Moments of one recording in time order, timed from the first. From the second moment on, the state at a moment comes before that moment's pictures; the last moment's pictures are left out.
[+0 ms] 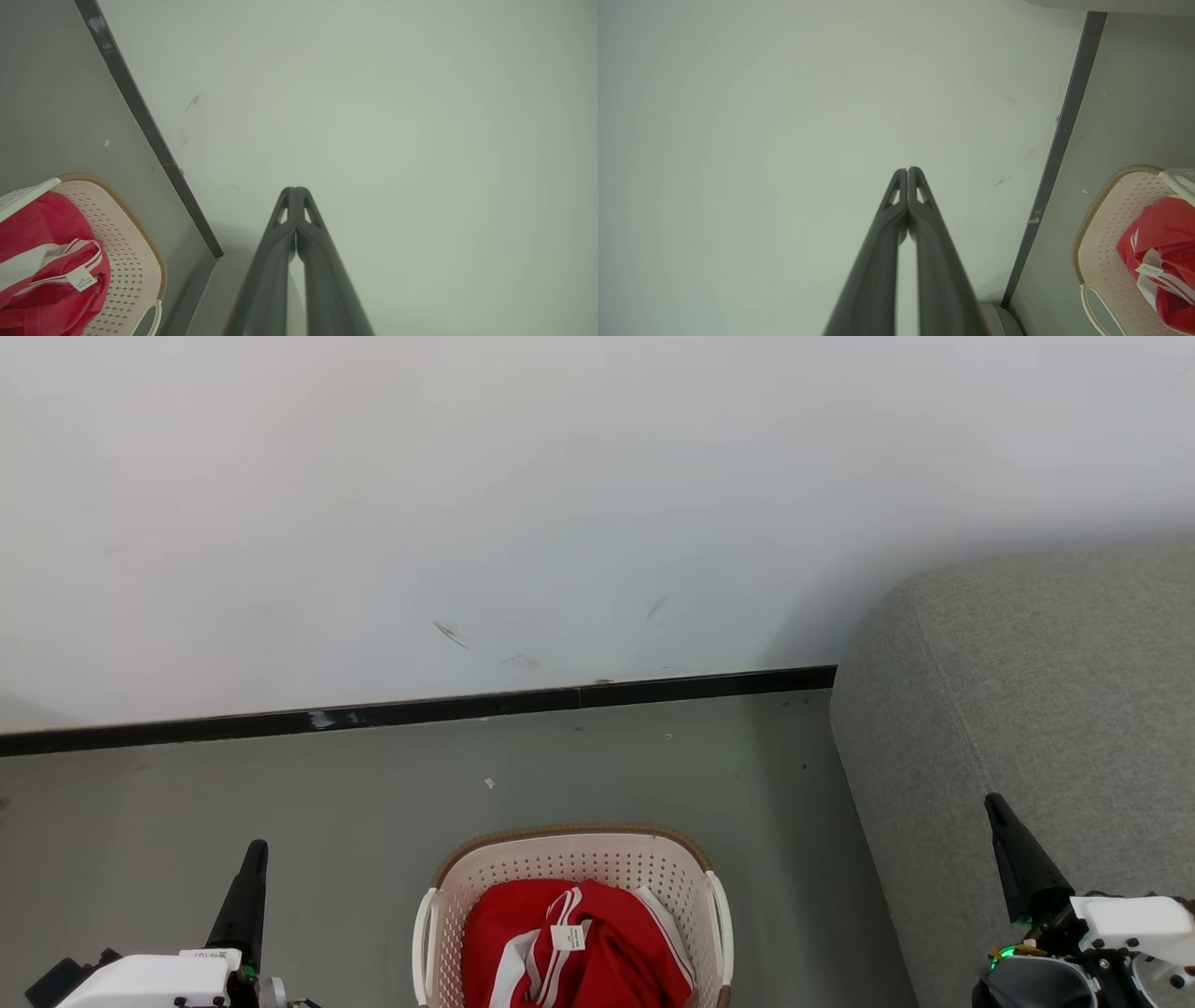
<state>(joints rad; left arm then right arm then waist) -0.07 0.03 0.09 0.27 -1.60 -0.12 0.11 -0.07 -0.04 -0.12 0.27 1.62 0.12 0.10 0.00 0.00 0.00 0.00</state>
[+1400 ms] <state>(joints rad) -0.03 0.00 0.08 0.32 -1.60 -0.12 0.11 -0.02 -0.02 -0.12 0.31 1.62 0.12 0.10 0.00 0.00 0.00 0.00</state>
